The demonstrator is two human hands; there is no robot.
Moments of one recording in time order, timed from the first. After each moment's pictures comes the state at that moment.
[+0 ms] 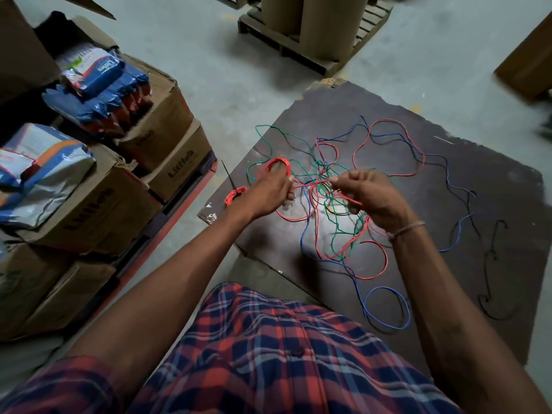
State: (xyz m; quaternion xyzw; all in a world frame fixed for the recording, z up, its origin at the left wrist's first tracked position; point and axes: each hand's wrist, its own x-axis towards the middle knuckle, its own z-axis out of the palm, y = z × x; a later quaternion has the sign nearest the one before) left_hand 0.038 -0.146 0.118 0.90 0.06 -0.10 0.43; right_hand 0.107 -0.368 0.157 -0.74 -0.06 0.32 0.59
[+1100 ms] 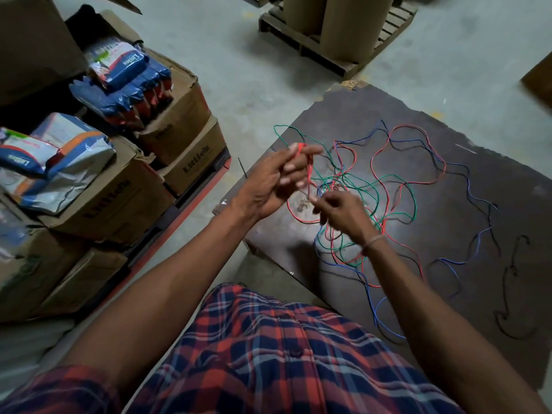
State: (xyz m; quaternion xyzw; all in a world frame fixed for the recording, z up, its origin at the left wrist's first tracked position) left_hand 0.026 -0.133 0.159 0.41 0.04 -0.06 0.91; right_hand 0.078 -0.320 0.098 -0.85 -0.16 0.25 0.44
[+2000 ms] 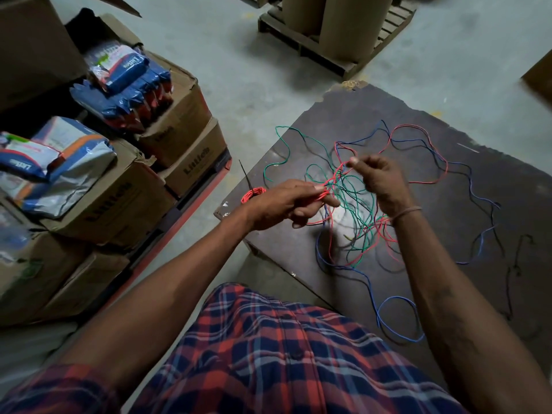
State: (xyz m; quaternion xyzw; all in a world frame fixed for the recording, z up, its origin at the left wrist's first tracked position) left_hand 0.008 -0.143 0.157 0.62 -0.04 -0.23 0.75; right_hand 0.147 -0.340 0.124 -0.76 -0.07 0.19 0.62
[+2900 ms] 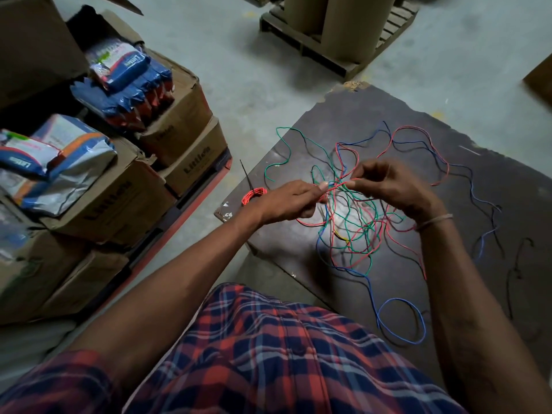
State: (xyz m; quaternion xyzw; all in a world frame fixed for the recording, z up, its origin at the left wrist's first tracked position) left_hand 0.023 -0.138 0.137 0.82 -0.02 -0.18 0.54; right_hand 0.142 -0.361 0.167 -0.76 -0.28 0.31 0.49
